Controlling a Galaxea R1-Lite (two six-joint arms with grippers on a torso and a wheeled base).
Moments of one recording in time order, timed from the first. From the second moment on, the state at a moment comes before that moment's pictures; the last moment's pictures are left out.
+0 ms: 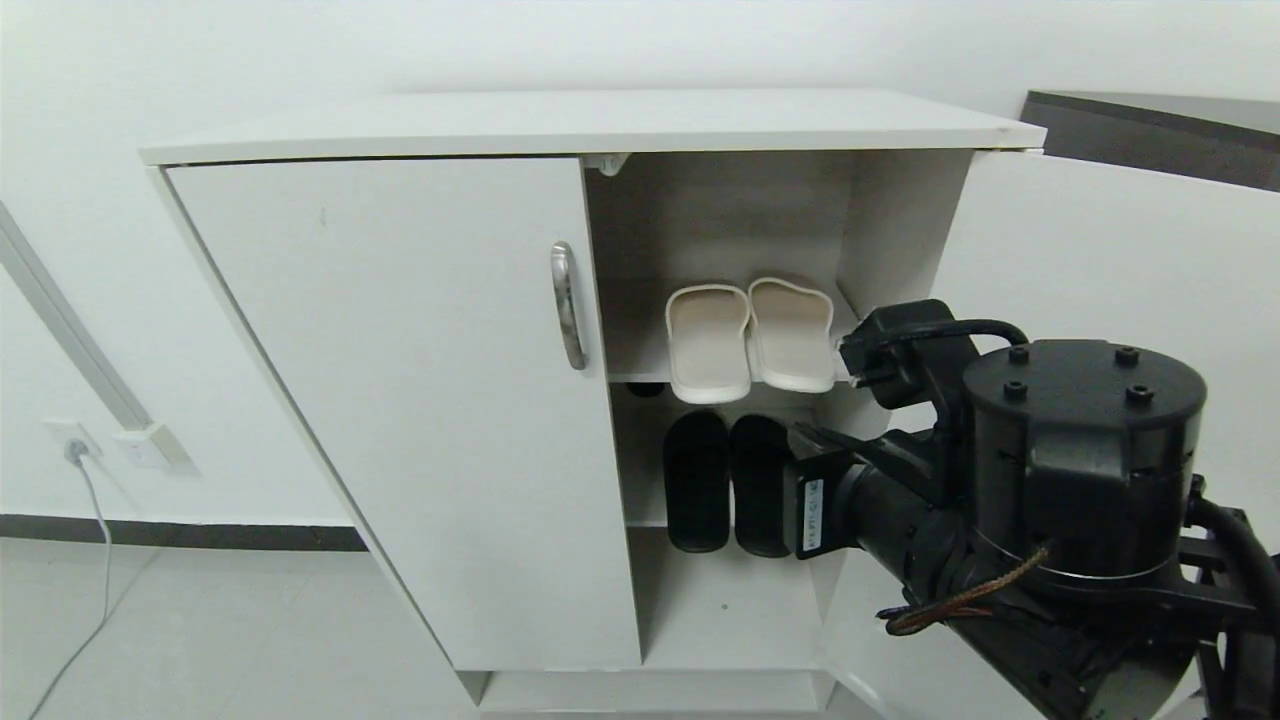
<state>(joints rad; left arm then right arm) 0.00 0.00 0.00 0.00 0.02 -0.01 1.01 1.62 -0.88 -0.54 -0.66 0.17</state>
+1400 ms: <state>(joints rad) 0.00 0.00 0.00 0.00 0.02 -0.01 0.98 1.64 -0.80 -0.62 -0.66 0.11</state>
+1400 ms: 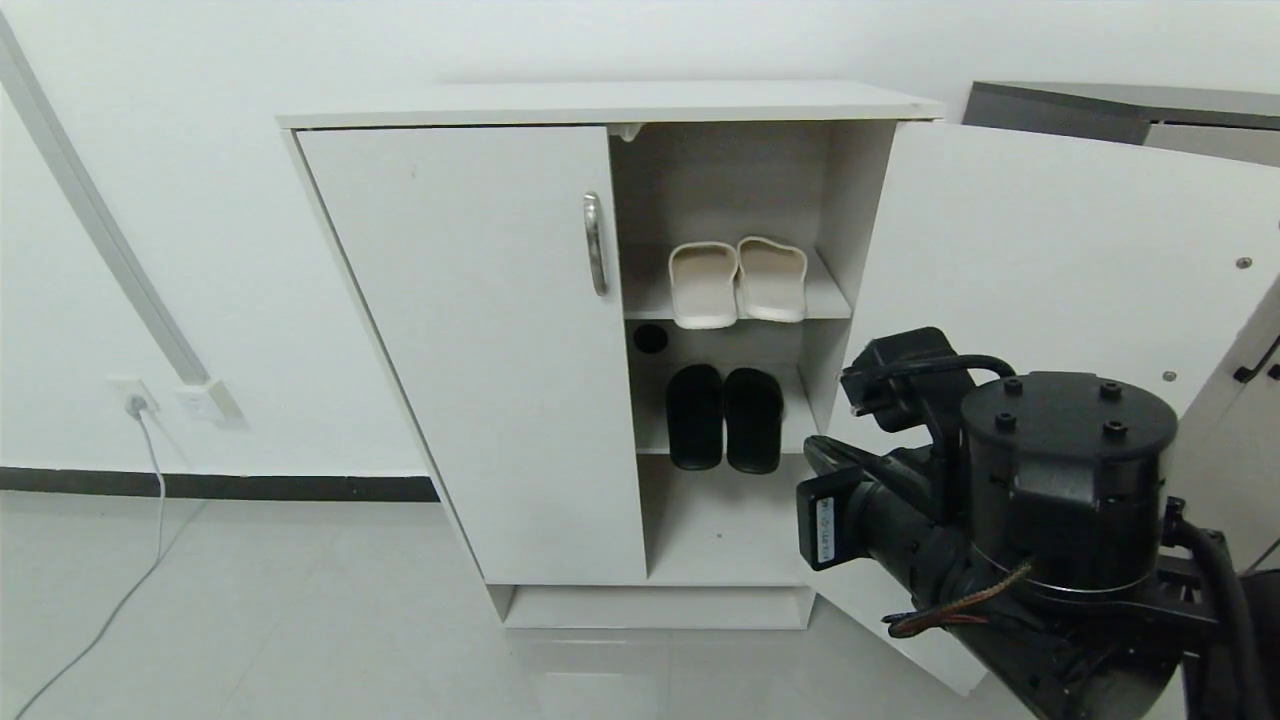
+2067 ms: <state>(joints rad) 0.00 0.00 0.00 0.00 0.02 -0.01 0.98 1.65 -0.80 -0.62 -0.66 0.11</state>
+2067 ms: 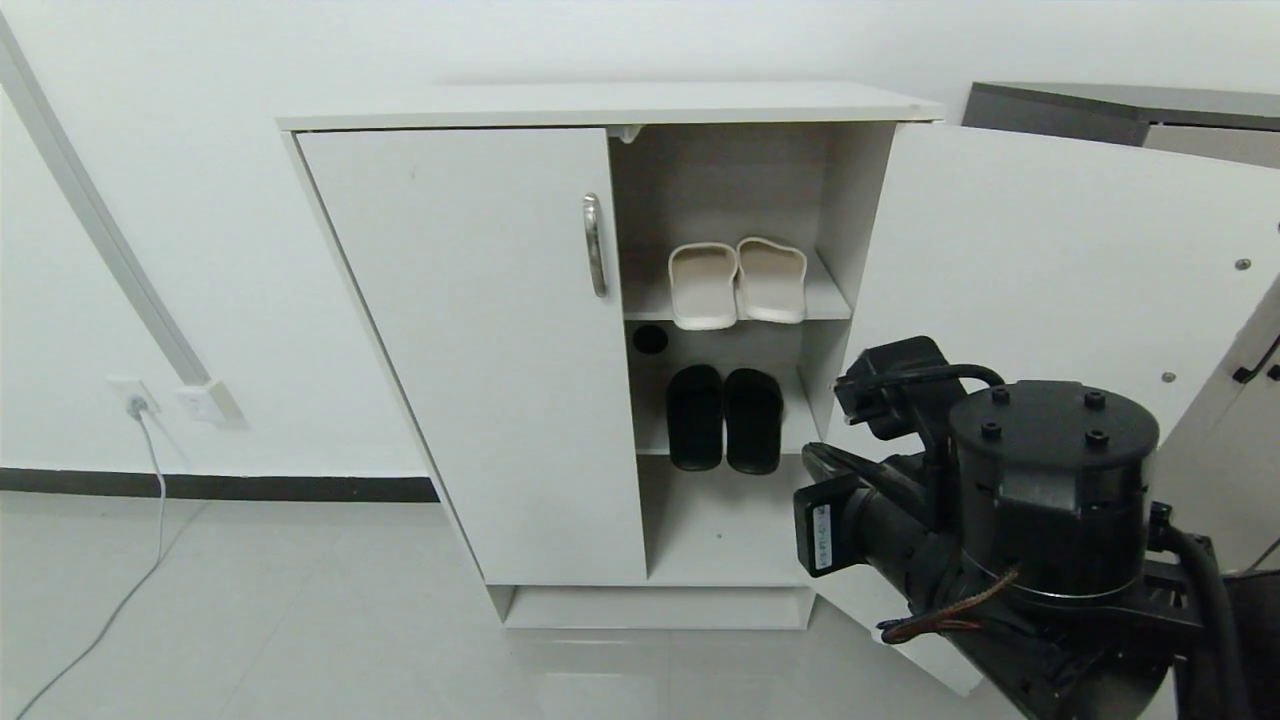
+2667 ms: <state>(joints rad) 0.00 0.00 0.00 0.00 0.02 -0.01 0.97 1.65 -0.79 -0.63 -0.66 0.11</state>
